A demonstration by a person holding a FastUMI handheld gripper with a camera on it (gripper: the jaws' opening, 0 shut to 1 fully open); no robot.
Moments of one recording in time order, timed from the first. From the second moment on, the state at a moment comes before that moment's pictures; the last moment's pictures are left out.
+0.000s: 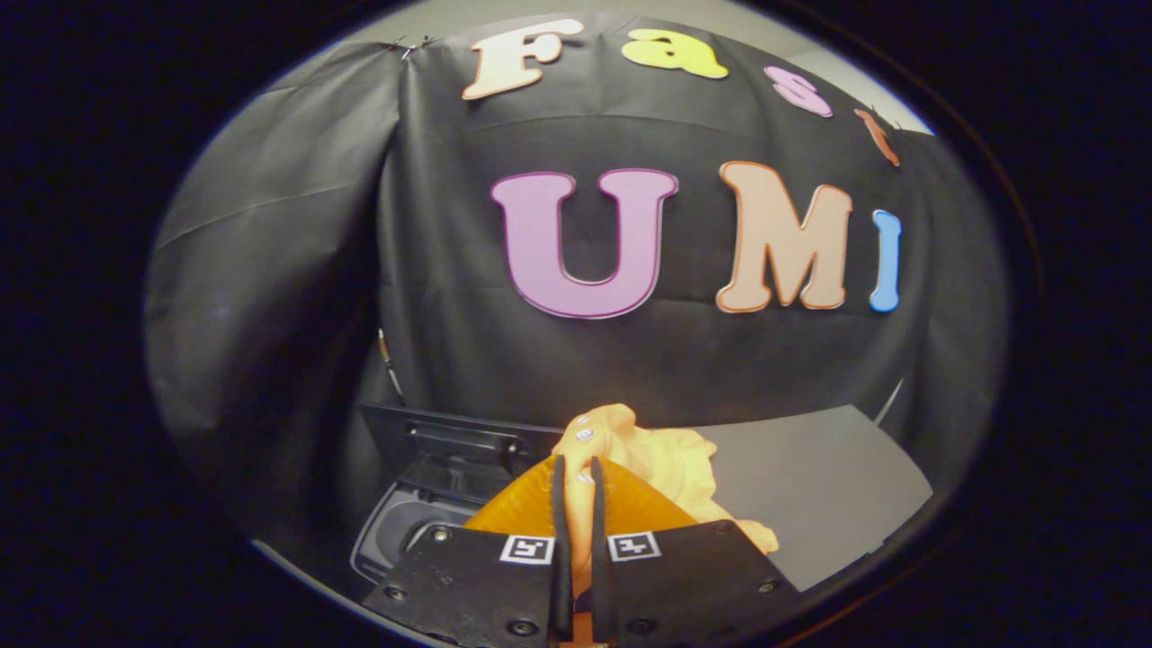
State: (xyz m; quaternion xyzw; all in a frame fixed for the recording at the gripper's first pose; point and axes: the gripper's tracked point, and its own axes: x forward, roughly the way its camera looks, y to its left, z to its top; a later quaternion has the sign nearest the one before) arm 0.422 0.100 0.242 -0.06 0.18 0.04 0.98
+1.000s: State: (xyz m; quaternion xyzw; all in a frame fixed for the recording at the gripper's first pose) arm 0.455 0.245 0.114 -0.05 0.26 0.15 0.95
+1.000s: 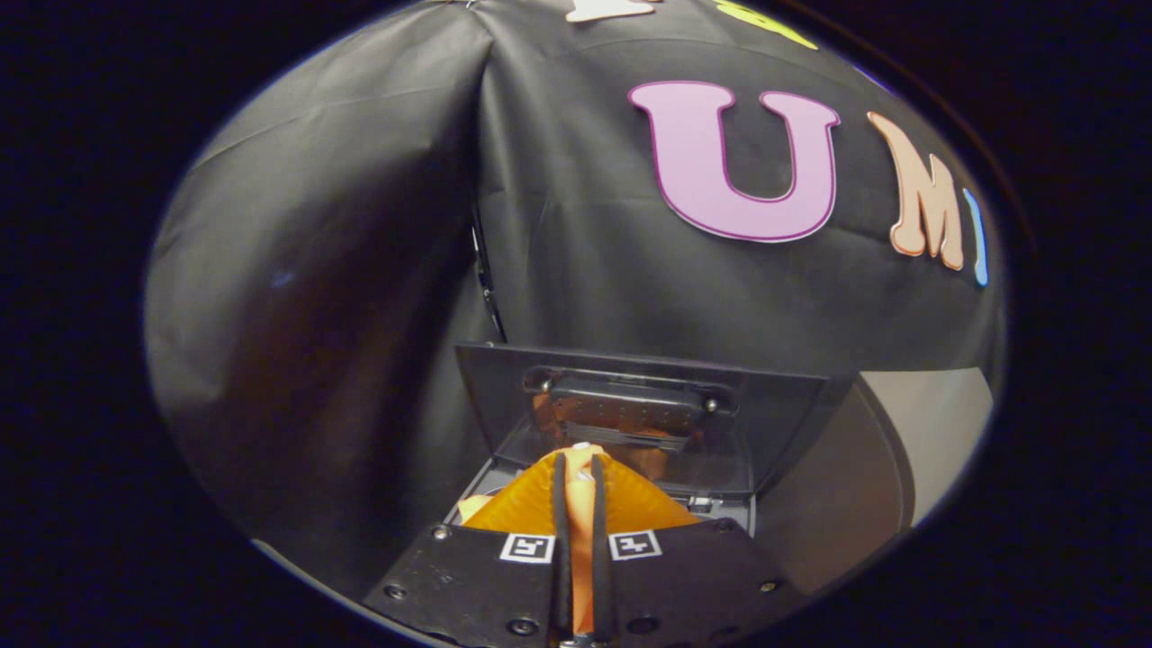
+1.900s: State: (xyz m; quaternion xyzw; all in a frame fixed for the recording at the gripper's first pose) arm 0.487 0.223 0.133 -0.10 0.20 0.09 0.97
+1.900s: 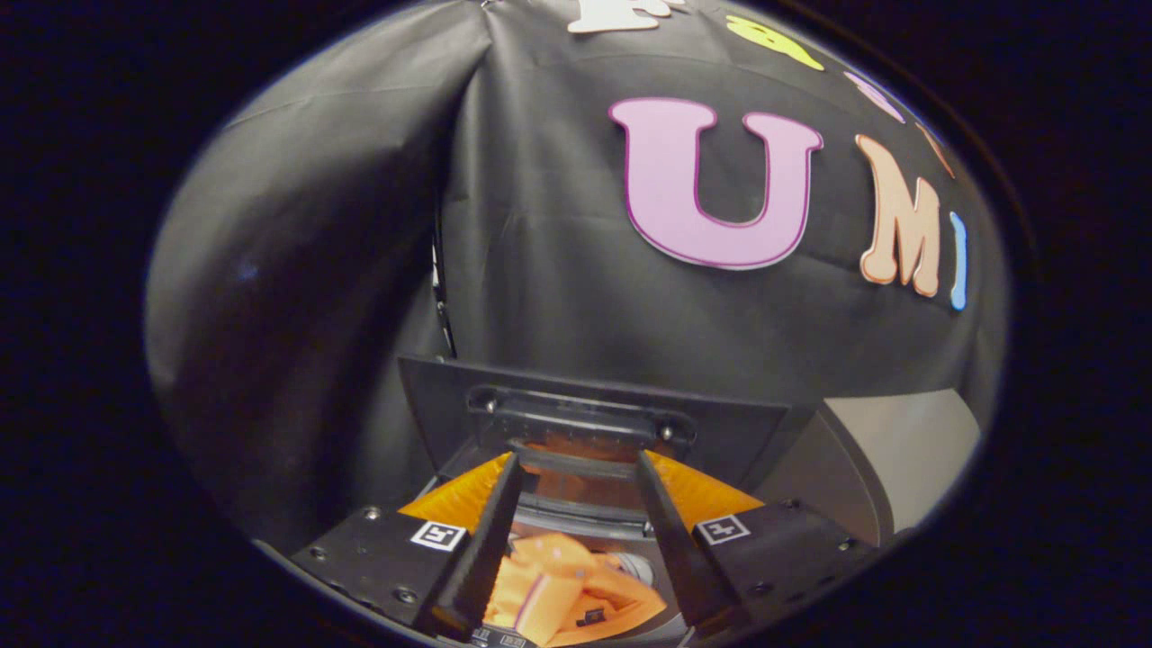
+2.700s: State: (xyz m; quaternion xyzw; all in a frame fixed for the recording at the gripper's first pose) arm 0.564 0.211 0.163 -0.06 0.14 0.01 0.99
